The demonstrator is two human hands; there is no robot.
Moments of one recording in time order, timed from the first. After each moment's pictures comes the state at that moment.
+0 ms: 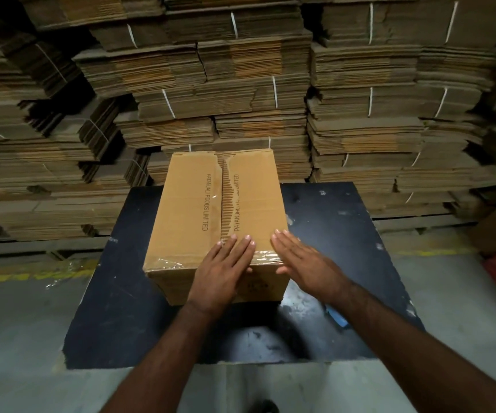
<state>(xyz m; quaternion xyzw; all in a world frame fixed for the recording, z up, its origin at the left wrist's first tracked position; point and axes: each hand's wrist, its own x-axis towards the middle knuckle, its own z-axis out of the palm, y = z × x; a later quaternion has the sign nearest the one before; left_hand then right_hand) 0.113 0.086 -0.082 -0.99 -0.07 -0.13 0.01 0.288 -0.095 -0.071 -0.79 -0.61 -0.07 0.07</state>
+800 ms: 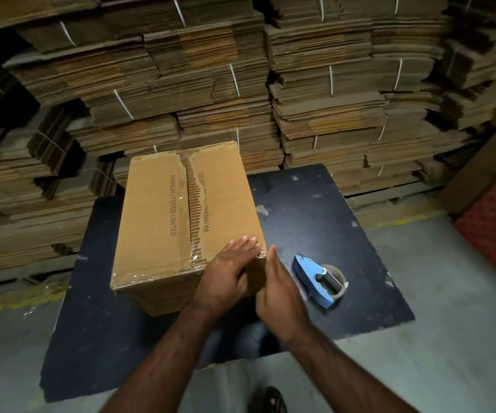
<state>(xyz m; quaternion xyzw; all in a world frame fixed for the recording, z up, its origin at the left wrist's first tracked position) 0.150 0.046 -0.053 -0.96 -0.02 -0.11 -0.27 0.190 -0.103 -0.086 -0.89 -0.27 0.06 0.35</state>
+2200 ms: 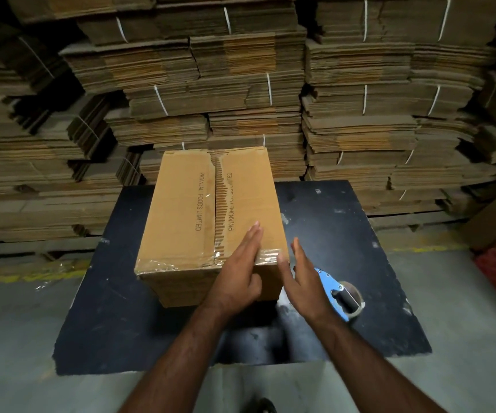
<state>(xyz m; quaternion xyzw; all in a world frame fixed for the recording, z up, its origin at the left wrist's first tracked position) 0.135 0.050 -0.045 -0.91 -0.10 -0.15 -0.38 0.229 -0.089 -0.071 -0.85 -0.23 0.16 0.44</state>
